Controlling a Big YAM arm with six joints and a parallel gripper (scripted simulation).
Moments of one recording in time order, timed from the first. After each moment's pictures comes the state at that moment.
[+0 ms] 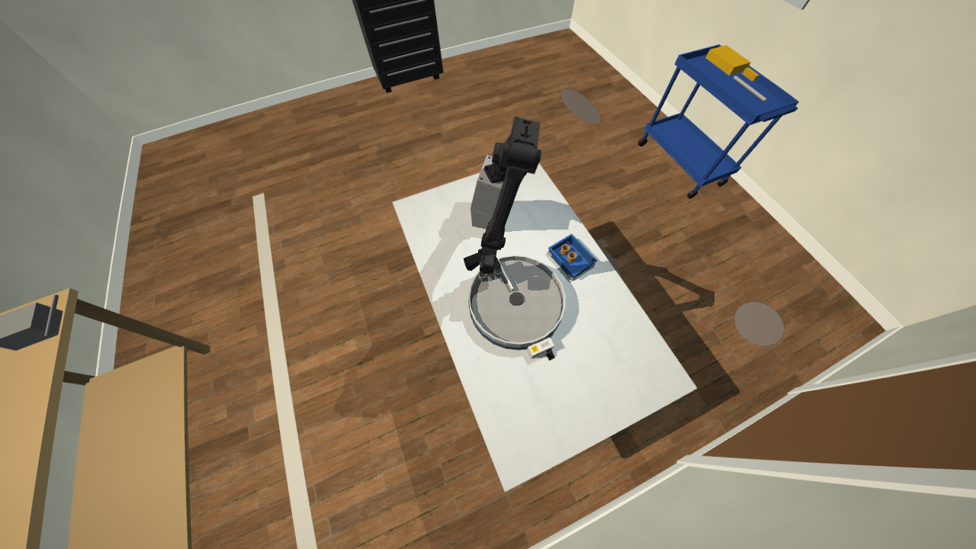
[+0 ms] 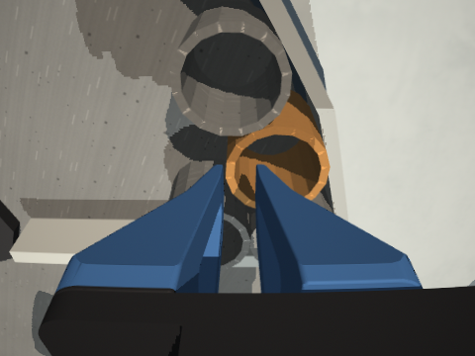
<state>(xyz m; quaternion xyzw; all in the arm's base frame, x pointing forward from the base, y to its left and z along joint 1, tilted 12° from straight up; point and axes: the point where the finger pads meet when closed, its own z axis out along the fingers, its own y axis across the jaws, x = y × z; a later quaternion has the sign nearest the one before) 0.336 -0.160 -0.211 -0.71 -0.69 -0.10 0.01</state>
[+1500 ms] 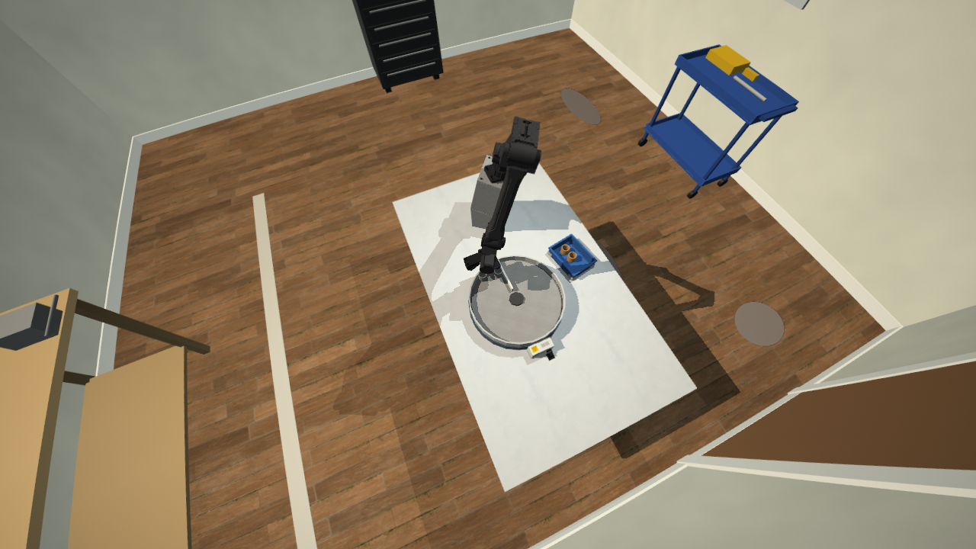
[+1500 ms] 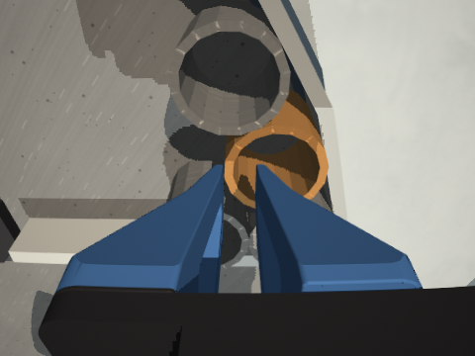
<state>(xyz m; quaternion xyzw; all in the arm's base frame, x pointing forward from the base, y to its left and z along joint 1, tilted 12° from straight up) 0.335 -0.160 -0.211 -0.71 -0.69 -0.10 0.01</state>
